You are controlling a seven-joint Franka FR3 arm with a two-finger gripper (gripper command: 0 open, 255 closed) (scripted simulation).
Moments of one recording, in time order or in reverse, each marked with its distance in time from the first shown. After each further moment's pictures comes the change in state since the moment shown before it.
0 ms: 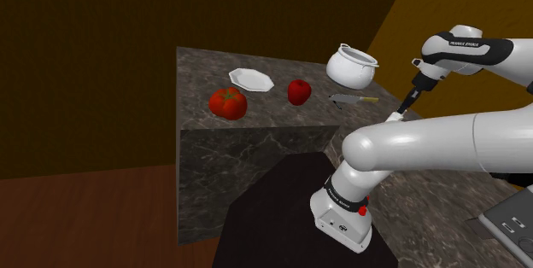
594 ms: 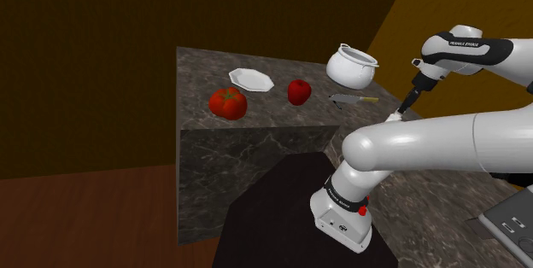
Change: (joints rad) arm 0.000 0.000 -0.001 -0.001 0.000 0.001 0.000
